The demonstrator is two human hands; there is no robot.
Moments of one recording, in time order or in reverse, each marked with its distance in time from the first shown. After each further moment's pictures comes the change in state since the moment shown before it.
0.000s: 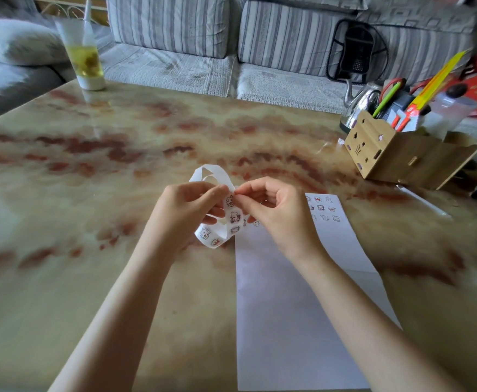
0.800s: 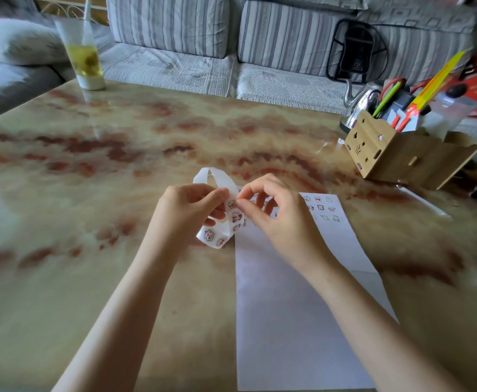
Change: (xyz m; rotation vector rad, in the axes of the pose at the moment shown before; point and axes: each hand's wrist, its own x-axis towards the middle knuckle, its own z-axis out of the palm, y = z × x) left_hand 0.000 -0.002 0.002 0.085 0.029 0.010; right_hand -0.008 -0.003 -0.008 -0.307 -0.063 -0.191
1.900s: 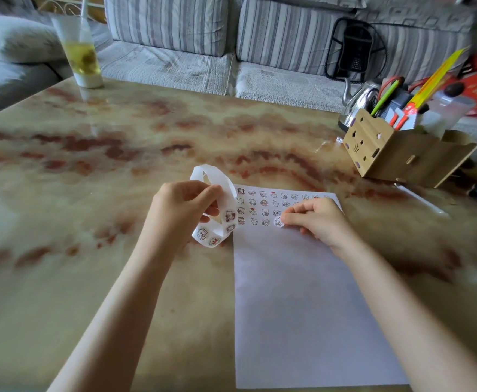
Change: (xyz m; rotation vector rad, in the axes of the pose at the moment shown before) left_hand 0.002 -0.003 -0.002 0.035 0.062 -0.027; right_hand 0.007 0.056 -0.046 0.014 -0.032 0.668
